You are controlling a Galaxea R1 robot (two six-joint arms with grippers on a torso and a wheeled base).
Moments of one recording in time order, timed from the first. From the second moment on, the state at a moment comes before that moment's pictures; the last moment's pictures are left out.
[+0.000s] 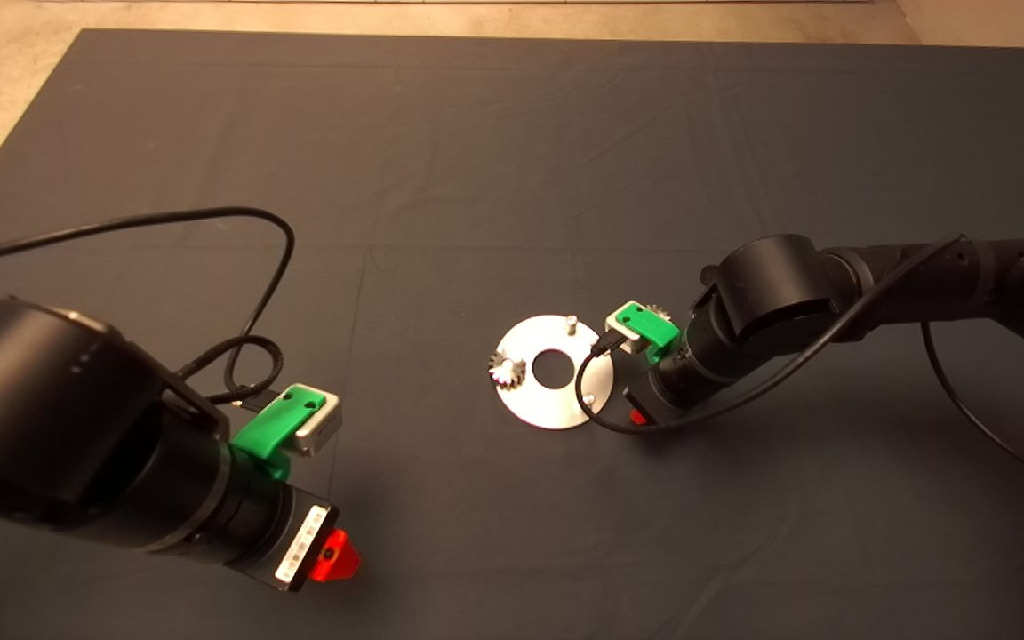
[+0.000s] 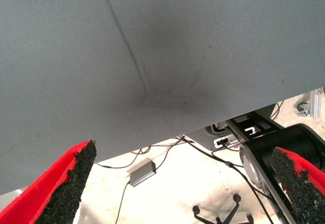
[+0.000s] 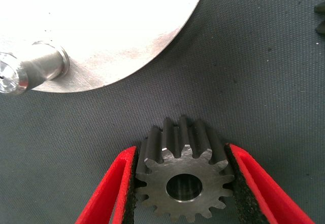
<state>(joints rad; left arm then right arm) -0.39 2.25 -0.40 0.24 1.53 -1.50 0.20 2.58 -0.95 -0.47 -1.53 1.02</state>
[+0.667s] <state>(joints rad) -0.38 2.25 -0.39 0.24 1.53 -1.50 0.29 2.60 -0.93 -0.42 -1.53 1.02</state>
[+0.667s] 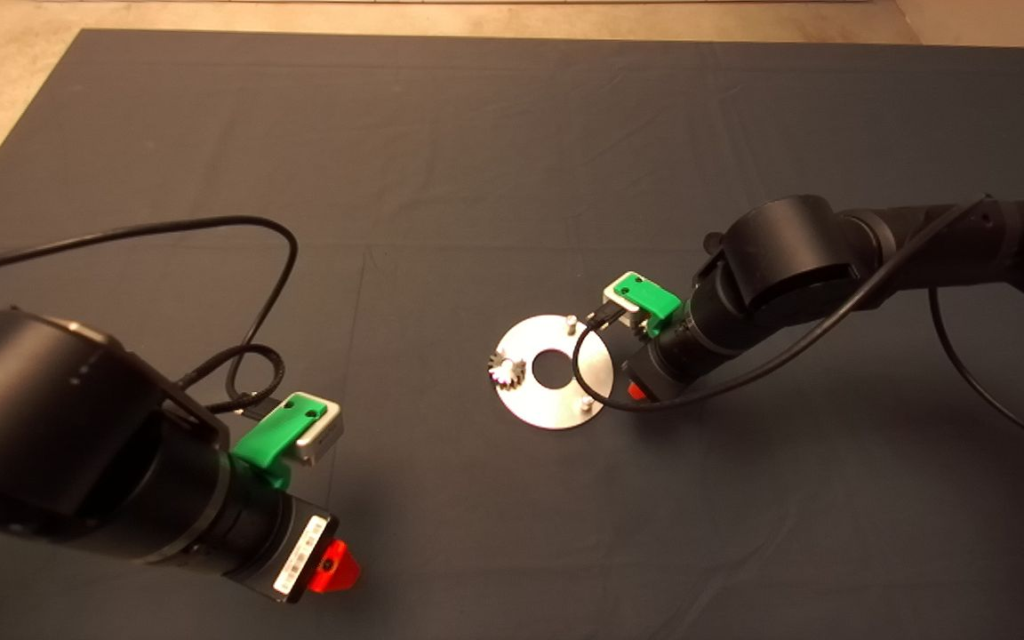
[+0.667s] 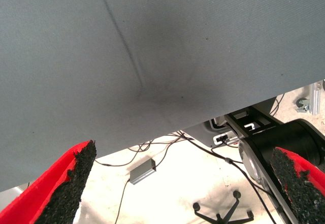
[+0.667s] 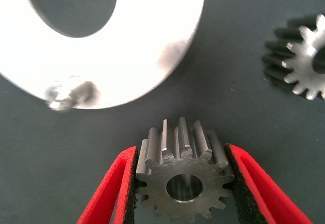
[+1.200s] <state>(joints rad) -0.37 2.25 -0.39 0.24 1.53 -1.50 0.32 2.71 -0.94 -0.38 -1.53 1.05</state>
